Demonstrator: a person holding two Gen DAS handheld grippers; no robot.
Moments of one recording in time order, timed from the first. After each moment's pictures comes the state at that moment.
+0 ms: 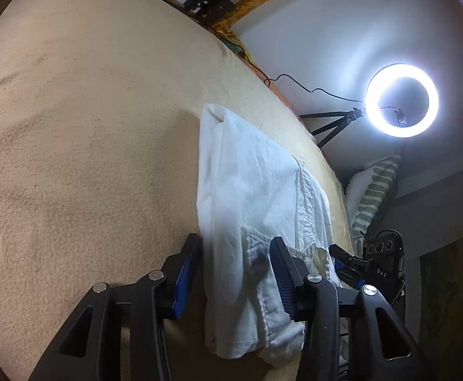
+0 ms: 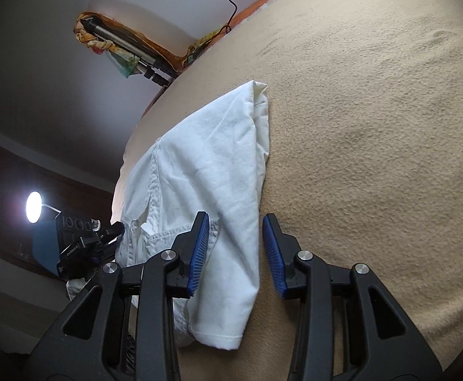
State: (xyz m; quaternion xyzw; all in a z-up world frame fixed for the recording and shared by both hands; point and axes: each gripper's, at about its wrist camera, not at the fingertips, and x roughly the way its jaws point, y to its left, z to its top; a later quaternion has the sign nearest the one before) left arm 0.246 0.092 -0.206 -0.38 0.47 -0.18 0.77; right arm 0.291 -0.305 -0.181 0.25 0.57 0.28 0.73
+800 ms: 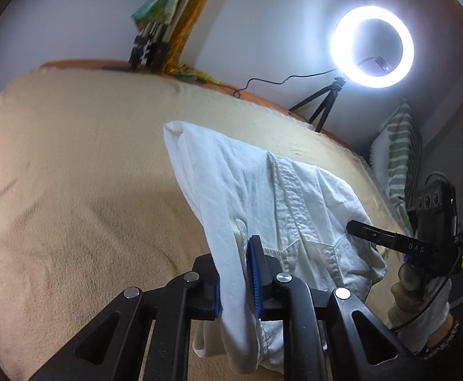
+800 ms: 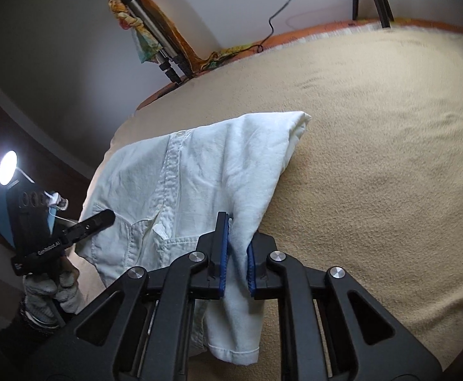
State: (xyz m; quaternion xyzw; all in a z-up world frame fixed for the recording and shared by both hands) left arm 0.228 0.033 -0.149 -0.19 0.43 -0.16 0.87; right arm 0.269 -0.257 -0.133 0.11 0.52 0.27 0.80
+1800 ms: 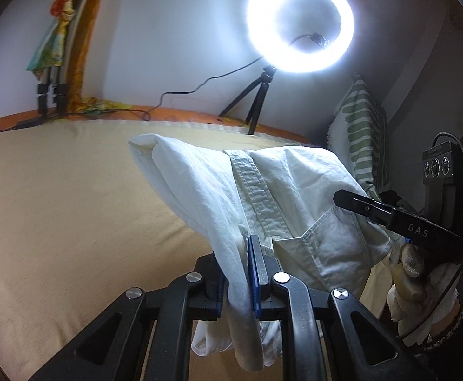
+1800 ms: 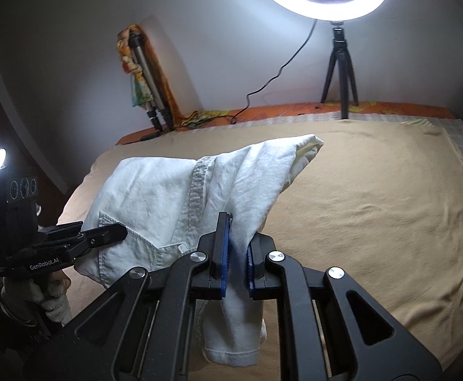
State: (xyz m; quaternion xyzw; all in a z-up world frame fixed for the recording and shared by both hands) left arm 0.279 -0.080 -0.106 -0.14 0.40 -0.25 0.87; right arm 0.289 -0.321 -0.060 0.04 0.43 0.23 0.87
